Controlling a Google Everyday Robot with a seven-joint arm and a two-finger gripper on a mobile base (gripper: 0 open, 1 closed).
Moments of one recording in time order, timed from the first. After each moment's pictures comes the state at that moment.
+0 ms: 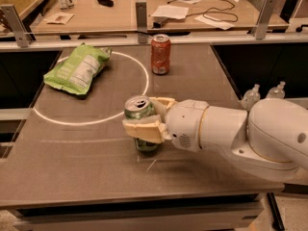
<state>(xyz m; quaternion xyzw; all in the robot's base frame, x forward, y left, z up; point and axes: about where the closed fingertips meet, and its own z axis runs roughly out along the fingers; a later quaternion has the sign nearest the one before) 0.458 0.020 0.895 -0.40 0.68 0.30 0.53</state>
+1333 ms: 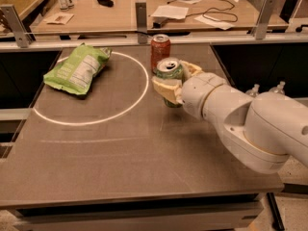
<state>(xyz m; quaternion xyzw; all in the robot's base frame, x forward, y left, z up) 0.559 -0.049 0.927 -0.30 0.69 0.11 0.65</state>
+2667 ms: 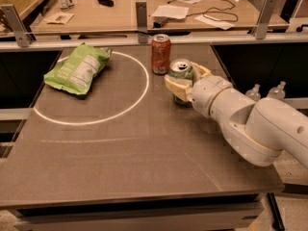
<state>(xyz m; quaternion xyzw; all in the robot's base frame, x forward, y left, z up) 0.604 -0.087 0.901 -0.27 0.68 0.11 0.67</state>
